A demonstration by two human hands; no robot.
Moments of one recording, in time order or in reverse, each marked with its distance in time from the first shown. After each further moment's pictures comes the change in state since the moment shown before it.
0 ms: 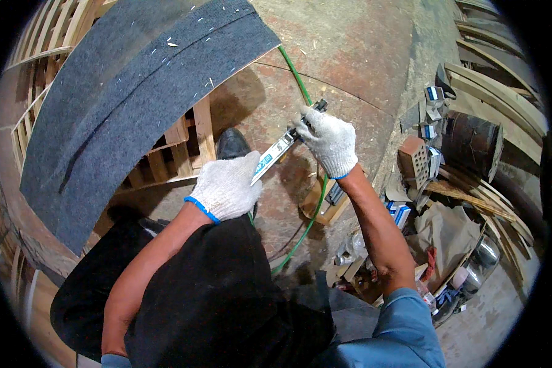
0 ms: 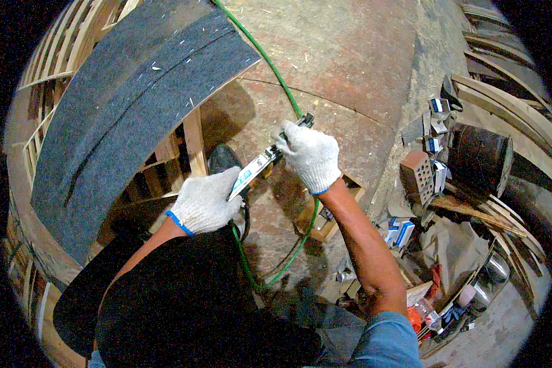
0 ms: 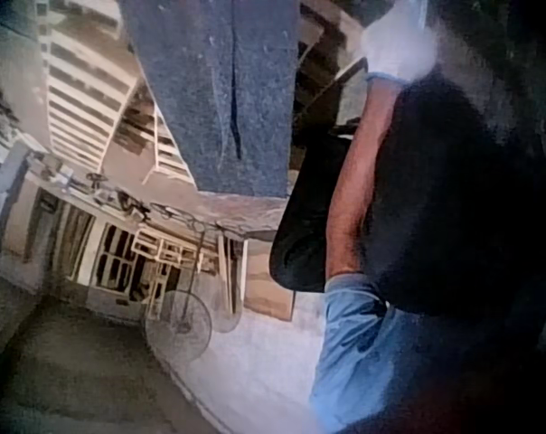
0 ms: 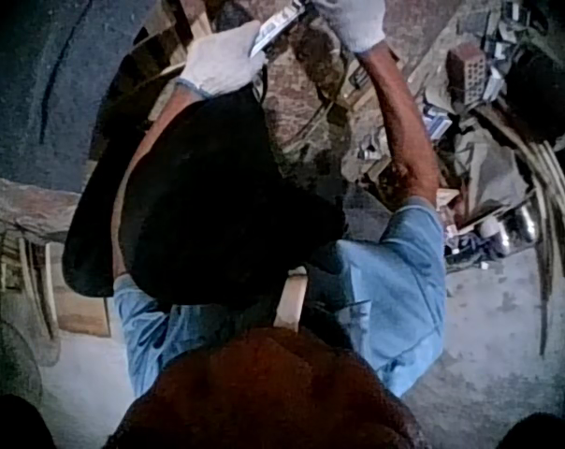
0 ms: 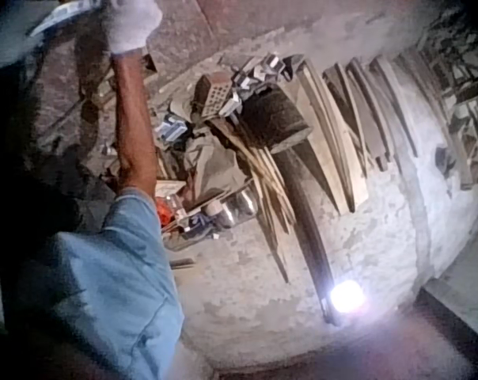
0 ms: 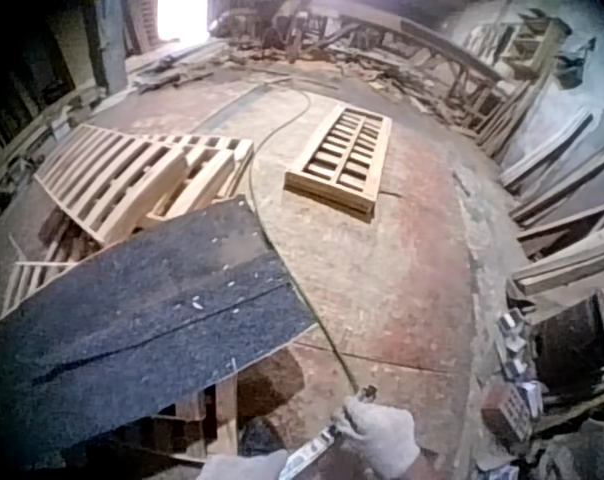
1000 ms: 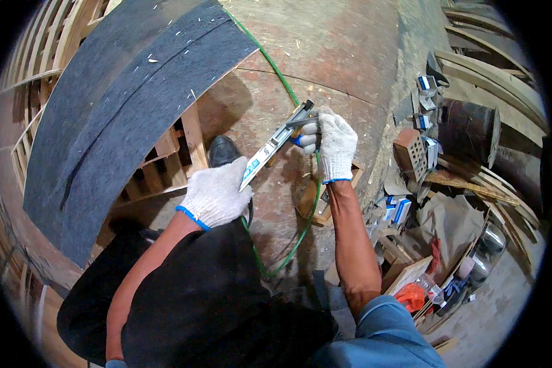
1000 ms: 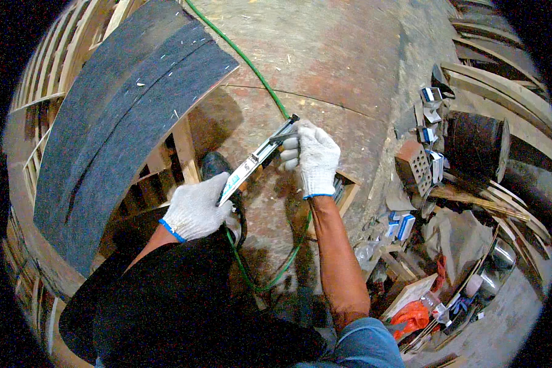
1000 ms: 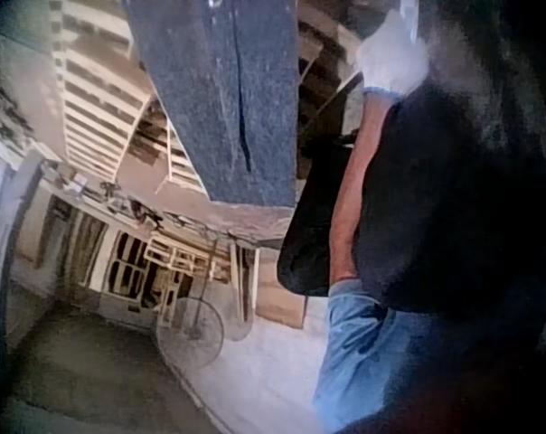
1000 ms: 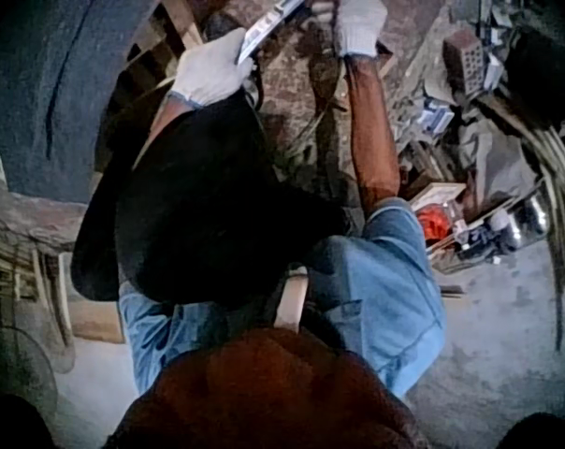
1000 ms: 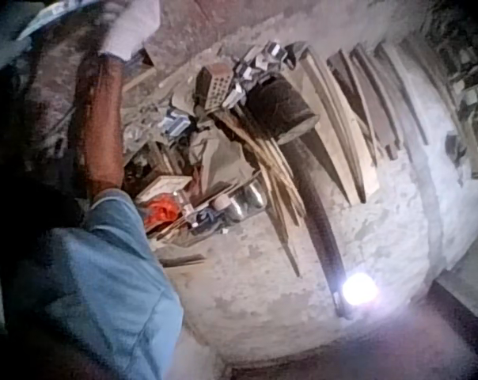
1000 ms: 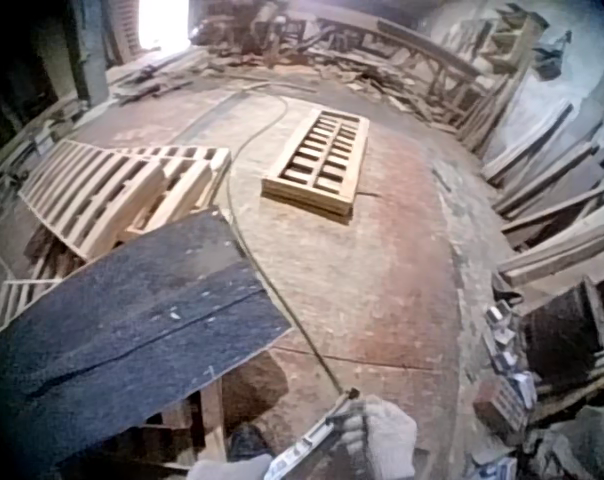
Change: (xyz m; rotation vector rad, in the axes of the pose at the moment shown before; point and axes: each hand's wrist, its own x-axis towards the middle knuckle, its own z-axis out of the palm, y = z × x) left_hand -0.001 0.012 -0.009 0.030 -0.023 -0.021; right_hand -0.019 -0.005 -0.008 1.347 0.298 1.003
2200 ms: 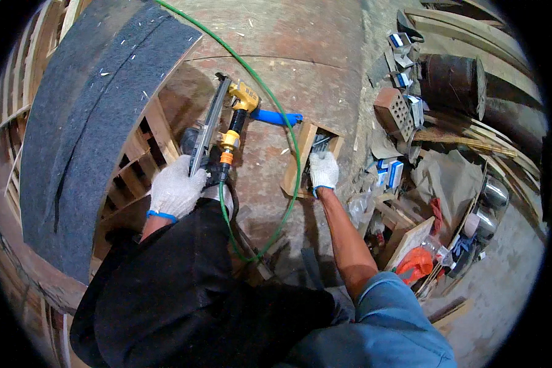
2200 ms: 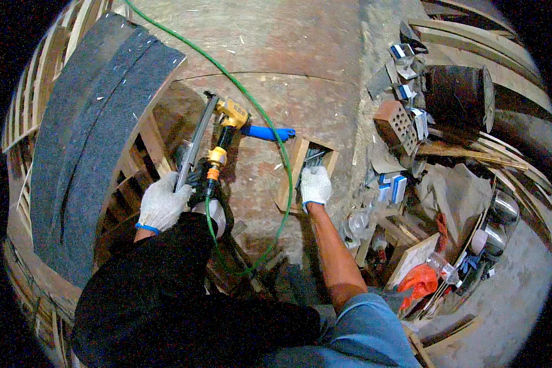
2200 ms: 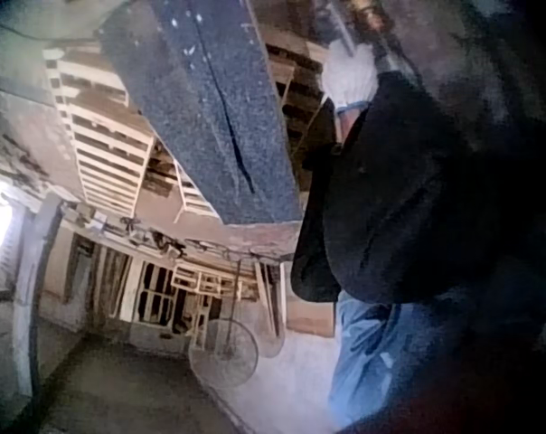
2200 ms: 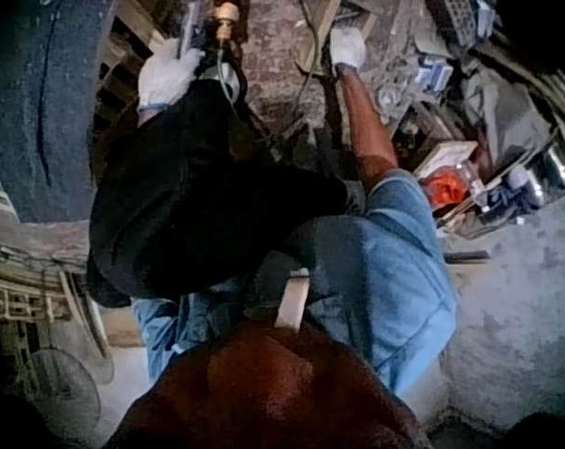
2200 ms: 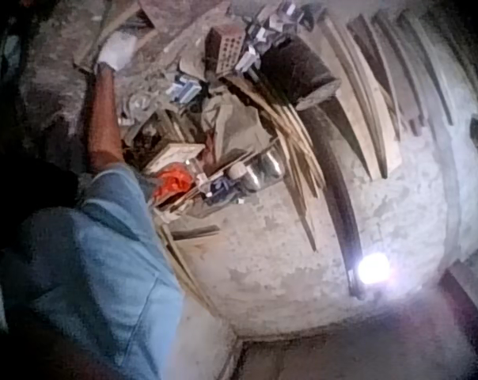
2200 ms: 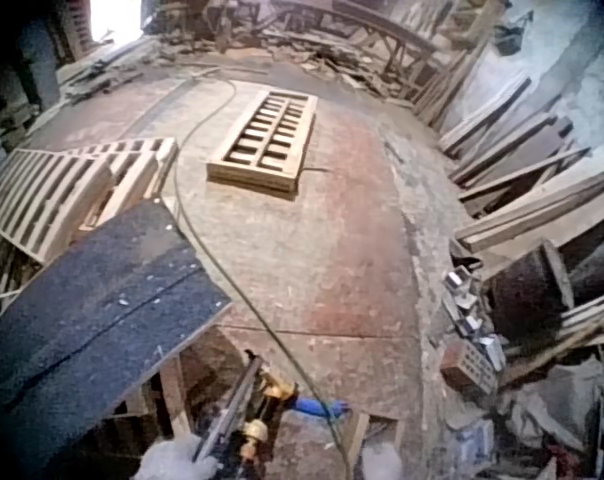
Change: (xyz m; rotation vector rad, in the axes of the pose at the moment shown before) left_hand -0.004 -0.019 0.022 -0.121 0.066 -0.342; right_hand -0.028 0.178 -0.170 -1.035 0.492 -0.048
